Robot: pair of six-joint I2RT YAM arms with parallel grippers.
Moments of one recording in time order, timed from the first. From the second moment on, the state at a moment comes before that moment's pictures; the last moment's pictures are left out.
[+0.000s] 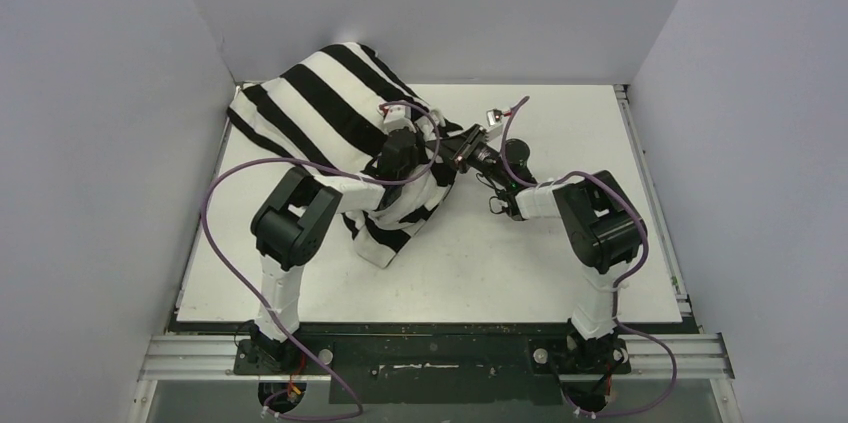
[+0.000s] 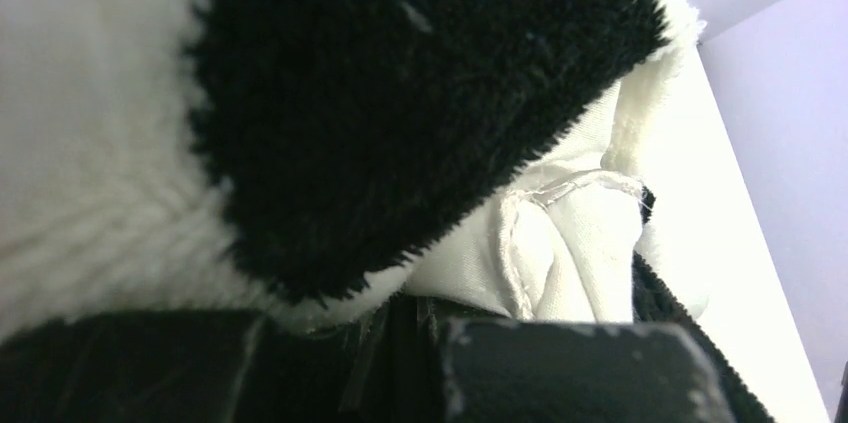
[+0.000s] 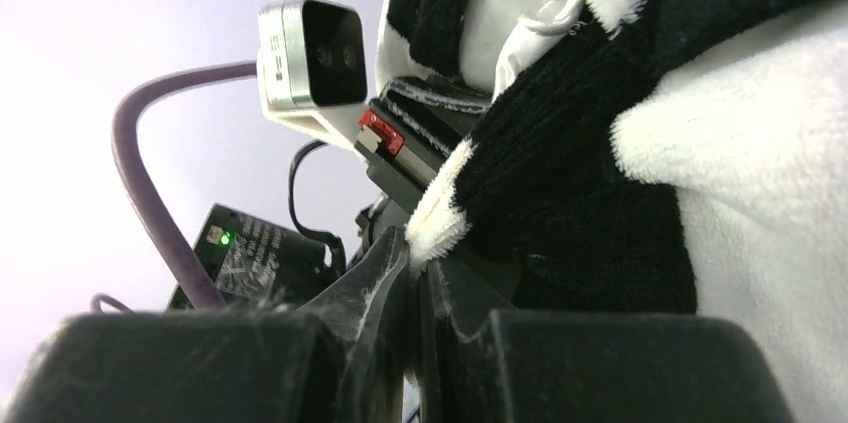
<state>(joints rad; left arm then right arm) -0.61 2.08 1.19 0.59 -0.25 -0.67 0.43 1.91 0.90 1.10 -0.54 1.32</state>
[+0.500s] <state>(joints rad) -0.59 2.08 1.13 0.84 -0.29 -0.77 0.43 1.84 0.87 1.09 -0.35 1.70</state>
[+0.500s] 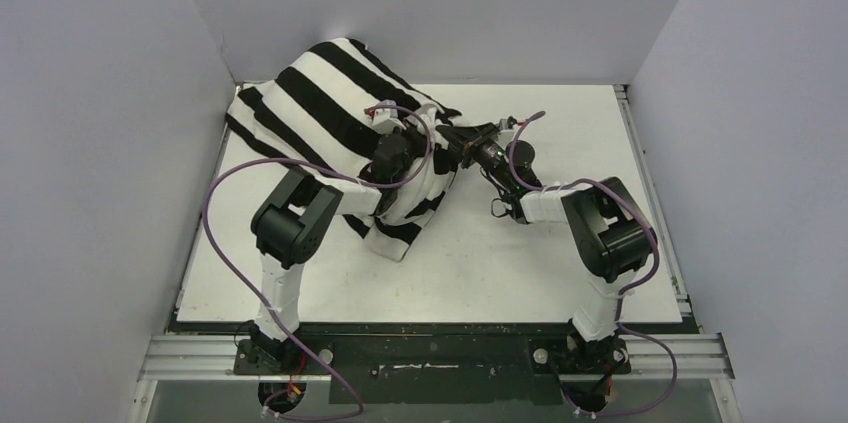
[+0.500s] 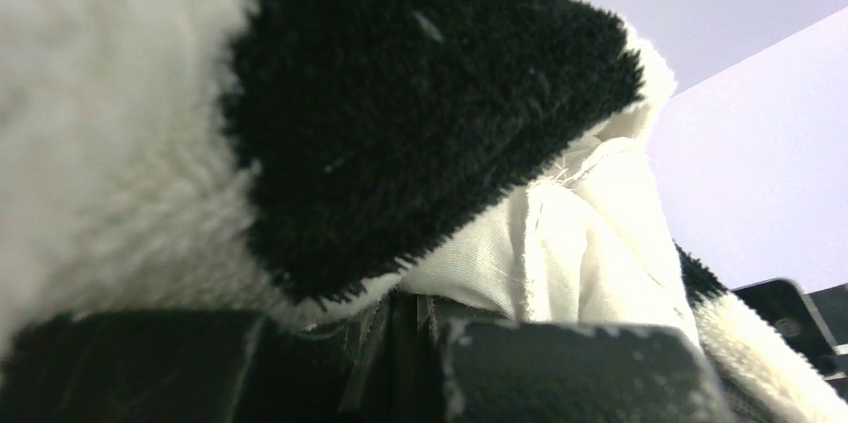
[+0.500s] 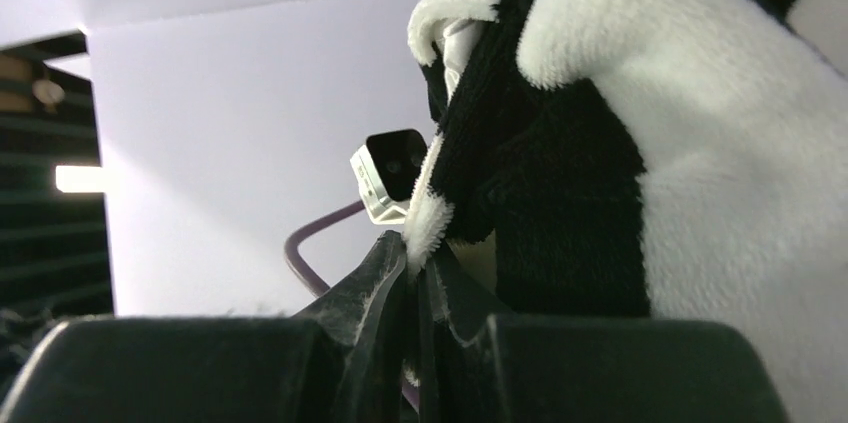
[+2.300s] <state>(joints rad) -0.55 1.89 1.19 0.46 0.07 -0.59 0.26 1.84 0.85 1.13 -0.63 1.37</state>
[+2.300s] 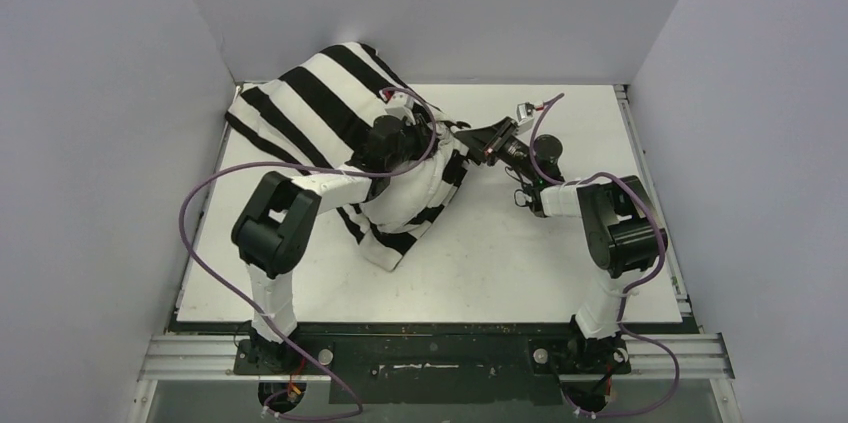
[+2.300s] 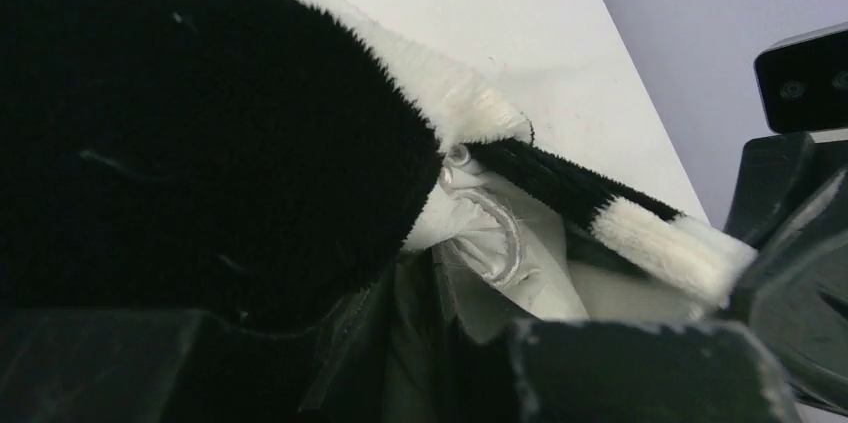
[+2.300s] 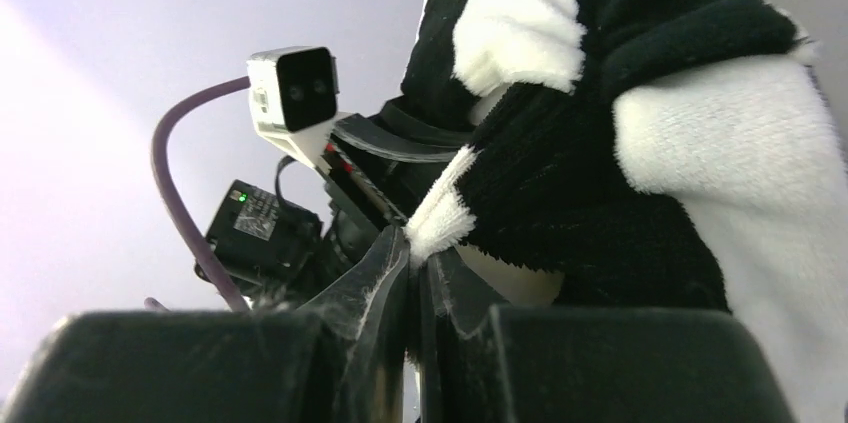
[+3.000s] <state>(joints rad) -0.56 2.21 1.31 0.86 0.11 -0.83 0.35 1.83 1.04 0.65 -0.60 0.90</state>
